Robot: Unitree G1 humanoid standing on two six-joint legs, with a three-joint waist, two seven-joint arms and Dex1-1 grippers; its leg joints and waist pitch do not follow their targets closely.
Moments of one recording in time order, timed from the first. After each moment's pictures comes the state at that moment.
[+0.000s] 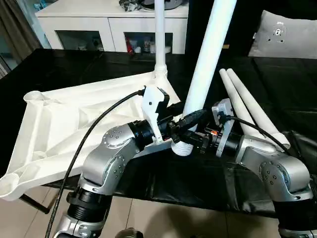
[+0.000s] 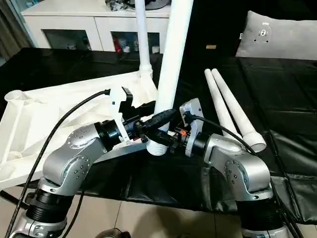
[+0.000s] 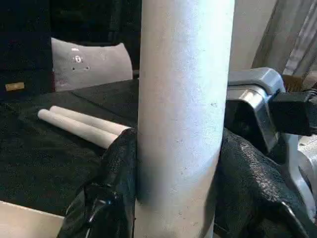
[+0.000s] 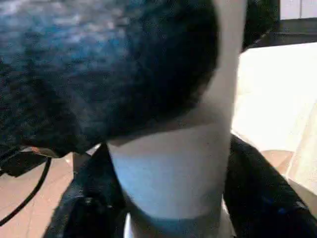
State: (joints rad) left arm -0.42 0.09 -0.18 -0.10 -0.40 0.46 -0.67; right arm -0.32 -0.34 0.05 -0.14 0.56 0.72 0.74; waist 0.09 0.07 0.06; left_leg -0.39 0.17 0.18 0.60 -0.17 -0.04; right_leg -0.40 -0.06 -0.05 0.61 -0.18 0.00
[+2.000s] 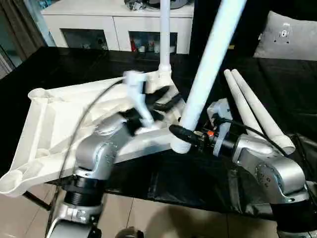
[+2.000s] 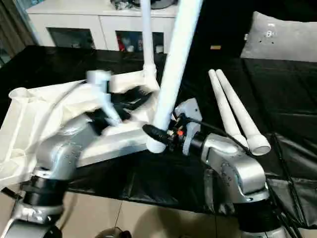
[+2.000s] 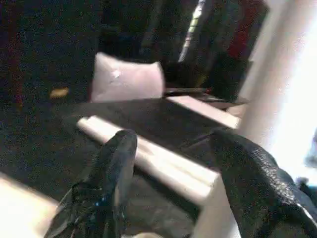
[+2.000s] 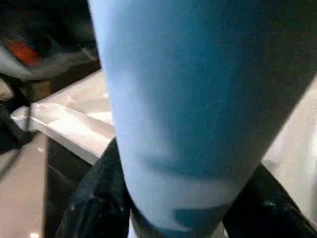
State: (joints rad) left arm -0.51 0.11 -0.10 -0.10 -0.54 0.53 -0.56; right arm -0.32 -0.36 0.10 -0.15 0.46 0.62 0.69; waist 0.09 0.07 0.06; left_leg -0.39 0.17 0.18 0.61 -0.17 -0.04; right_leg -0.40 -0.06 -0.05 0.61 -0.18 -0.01
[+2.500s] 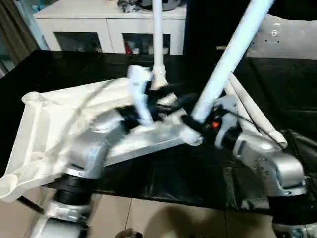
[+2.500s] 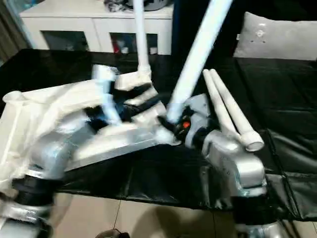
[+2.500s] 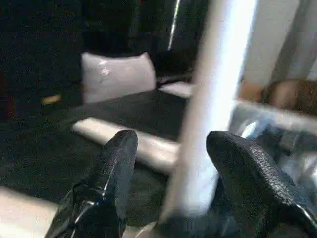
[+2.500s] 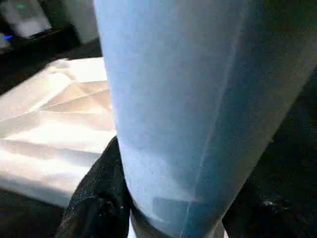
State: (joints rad) left arm -0.52 0.27 -0.09 -0.06 -0.48 0.51 -0.65; right arm -0.36 -0.29 0.01 -0.07 0.39 0.67 0.47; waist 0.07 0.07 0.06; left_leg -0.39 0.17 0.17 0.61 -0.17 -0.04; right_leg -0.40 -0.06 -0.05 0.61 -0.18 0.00
